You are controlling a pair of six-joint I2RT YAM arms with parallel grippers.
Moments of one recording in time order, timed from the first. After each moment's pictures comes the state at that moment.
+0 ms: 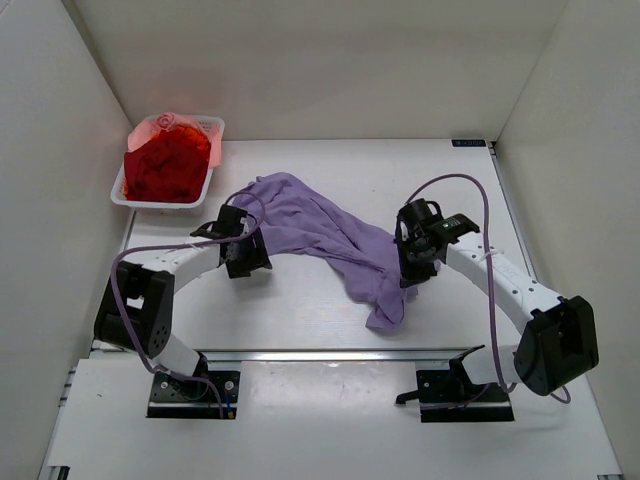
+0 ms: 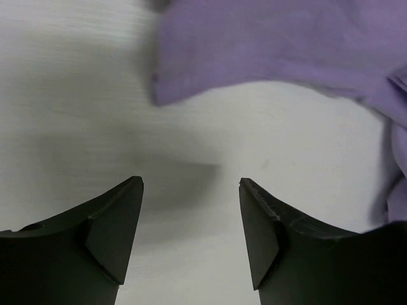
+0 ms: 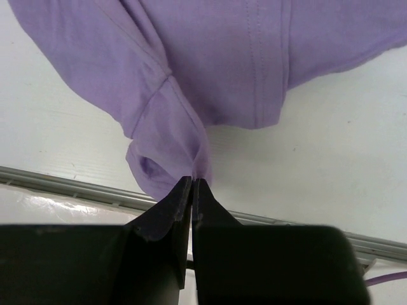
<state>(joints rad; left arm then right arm) -0.30 1.53 0.83 -0.37 0.12 -0.55 0.45 1.32 1.04 -0.97 -0.04 0.34</state>
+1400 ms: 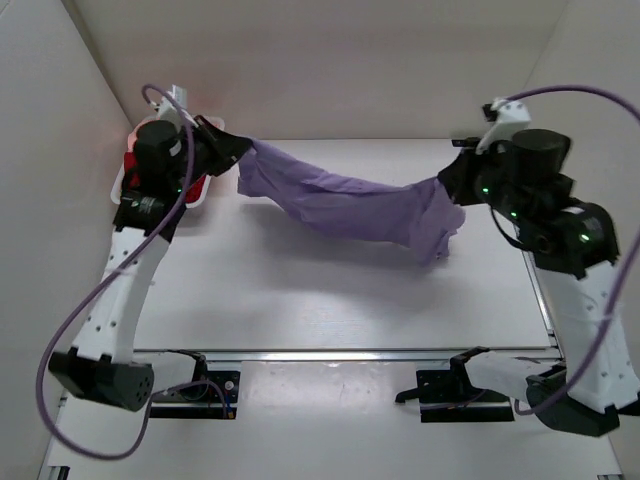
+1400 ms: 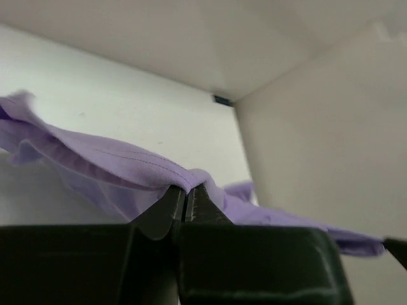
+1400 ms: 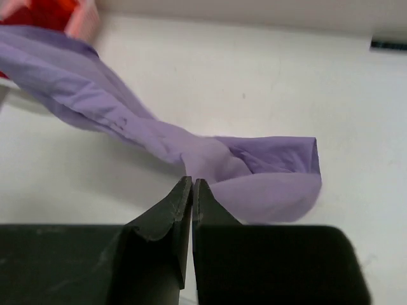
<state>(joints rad) -0.22 1.28 1.42 -0.34 0.20 -0.73 0.38 1.17 1.76 -1.02 0.05 0.20</state>
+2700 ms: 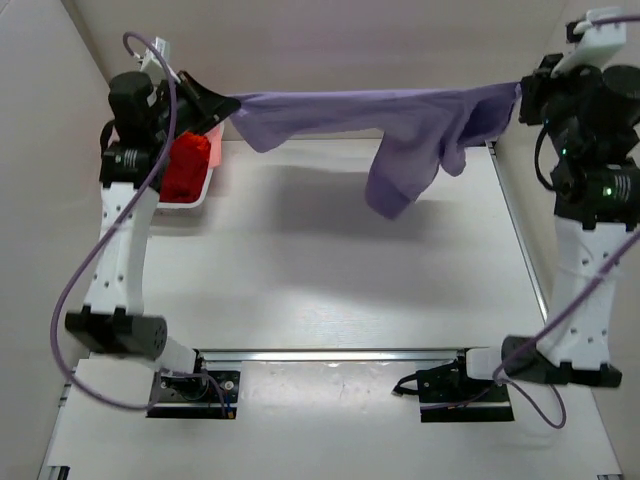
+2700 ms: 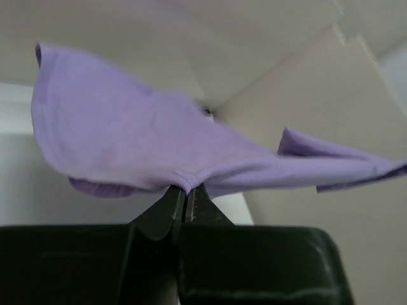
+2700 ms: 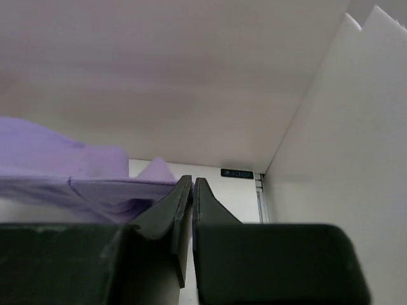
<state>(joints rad) -0.05 1.54 1.89 -0.48 0.46 -0.70 -0.04 1.42 2.16 -0.73 -0.07 -0.12</state>
